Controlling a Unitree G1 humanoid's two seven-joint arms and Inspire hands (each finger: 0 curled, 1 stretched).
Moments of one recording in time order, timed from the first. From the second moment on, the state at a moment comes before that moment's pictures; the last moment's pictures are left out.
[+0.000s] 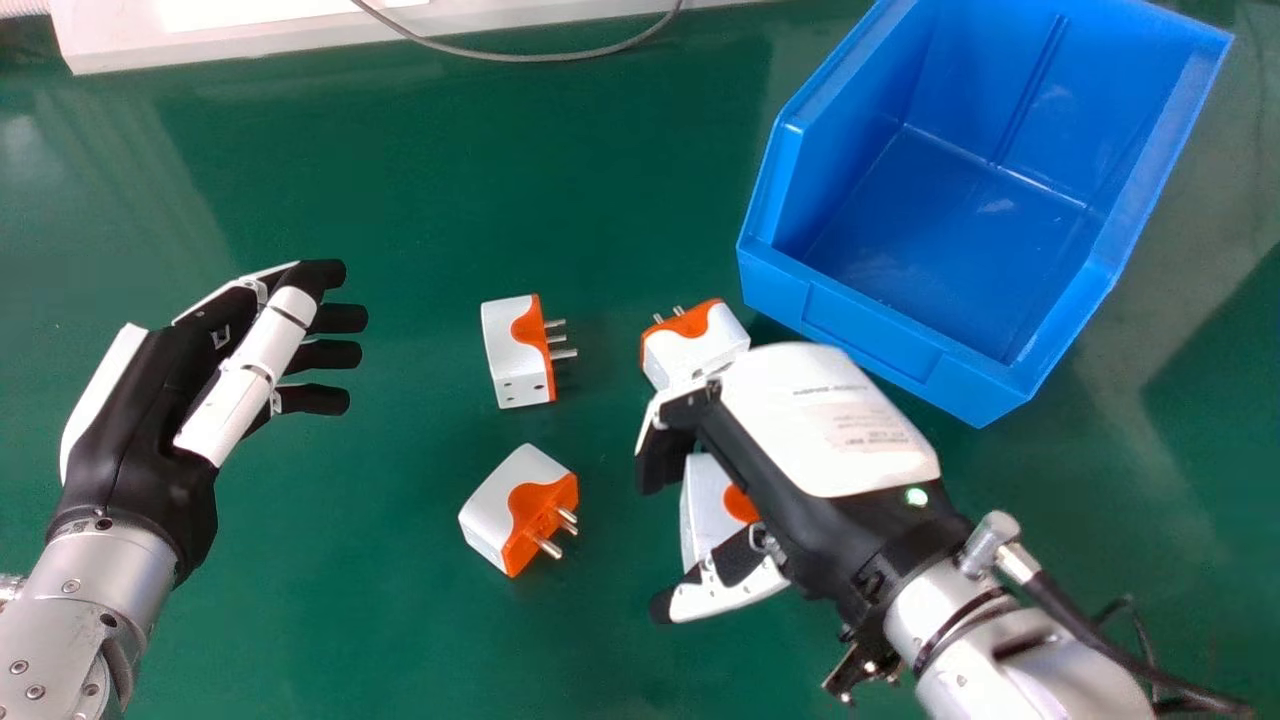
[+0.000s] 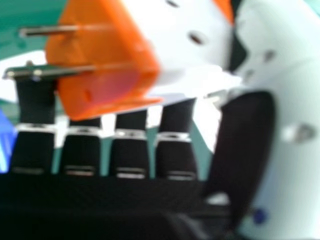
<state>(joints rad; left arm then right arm) 0.17 0.33 0.29 -0.46 -0.12 0.48 -0.22 0.08 -0.28 0.46 -0.46 -0.94 0.16 0.25</state>
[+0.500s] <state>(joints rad) 0.17 0.33 0.29 -0.46 -0.12 0.49 -0.22 0.04 -0.29 0.35 -0.53 -0.88 0.11 0.25</state>
